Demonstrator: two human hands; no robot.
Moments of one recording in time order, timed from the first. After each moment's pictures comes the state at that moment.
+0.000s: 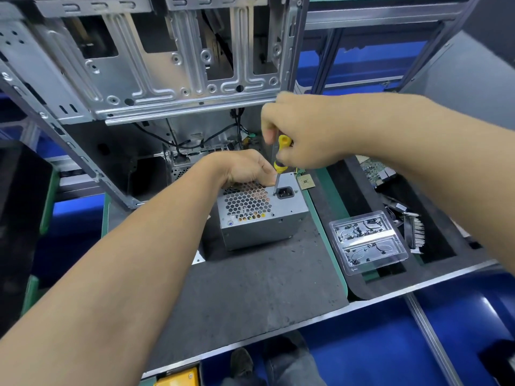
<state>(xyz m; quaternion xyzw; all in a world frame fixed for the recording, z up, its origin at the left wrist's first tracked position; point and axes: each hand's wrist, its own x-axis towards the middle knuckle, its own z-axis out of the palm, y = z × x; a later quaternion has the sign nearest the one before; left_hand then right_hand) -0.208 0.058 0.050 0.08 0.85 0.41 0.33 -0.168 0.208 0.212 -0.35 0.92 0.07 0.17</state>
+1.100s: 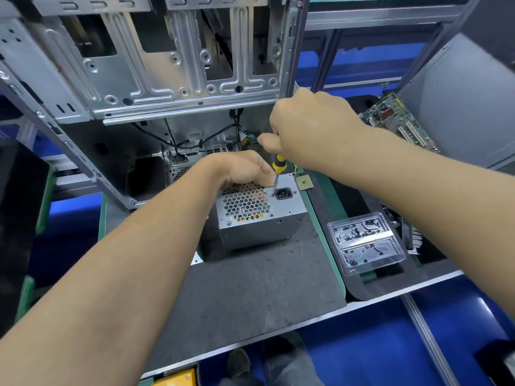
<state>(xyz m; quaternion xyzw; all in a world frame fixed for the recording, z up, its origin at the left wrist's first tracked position) -0.207 0.059 0.048 0.08 0.83 0.42 0.35 -0.166 0.200 0.187 -0.28 0.96 0.03 -0.02</state>
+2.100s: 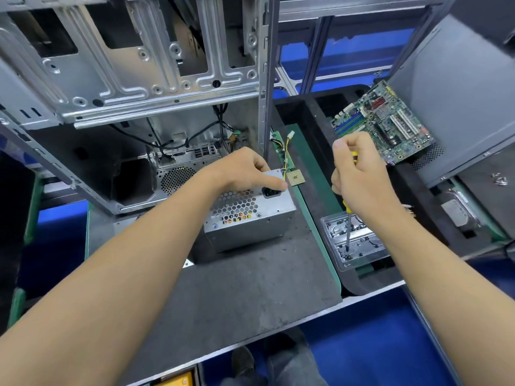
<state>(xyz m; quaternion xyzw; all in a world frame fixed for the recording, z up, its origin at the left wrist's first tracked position) -0.191 0.084 0.057 0.04 0.87 0.43 0.26 -0.148 0.308 0.086 -0.02 0.84 -0.54 -0.04</state>
